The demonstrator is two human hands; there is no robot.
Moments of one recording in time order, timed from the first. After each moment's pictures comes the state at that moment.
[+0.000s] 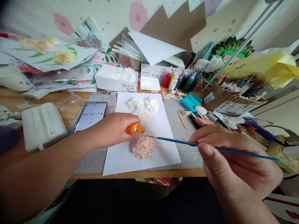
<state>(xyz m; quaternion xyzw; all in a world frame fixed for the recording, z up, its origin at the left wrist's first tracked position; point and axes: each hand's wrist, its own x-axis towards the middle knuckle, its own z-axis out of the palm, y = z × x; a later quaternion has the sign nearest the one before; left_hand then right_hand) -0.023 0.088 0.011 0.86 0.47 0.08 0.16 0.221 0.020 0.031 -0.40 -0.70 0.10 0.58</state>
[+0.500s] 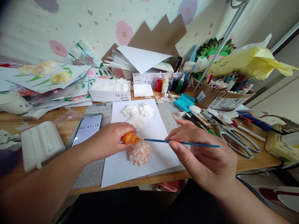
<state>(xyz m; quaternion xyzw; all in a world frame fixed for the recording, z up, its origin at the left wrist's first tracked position) -0.021 0.088 0.012 0.87 0.45 0.07 0.17 0.211 0.027 0.035 -0.39 -0.73 0.12 0.55</state>
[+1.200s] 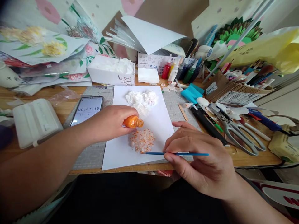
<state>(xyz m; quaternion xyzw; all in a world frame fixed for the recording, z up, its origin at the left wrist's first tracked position) -0.022 0.090 0.008 0.87 0.46 0.10 0.15 0.220 0.030 0.029 -0.28 -0.87 0.16 0.36</state>
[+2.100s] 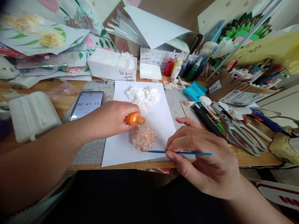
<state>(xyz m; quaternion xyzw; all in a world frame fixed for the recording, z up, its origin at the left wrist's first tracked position) -0.021 0.091 0.006 0.87 0.46 0.10 0.15 0.220 0.029 0.033 -0.28 -0.88 0.14 0.34</state>
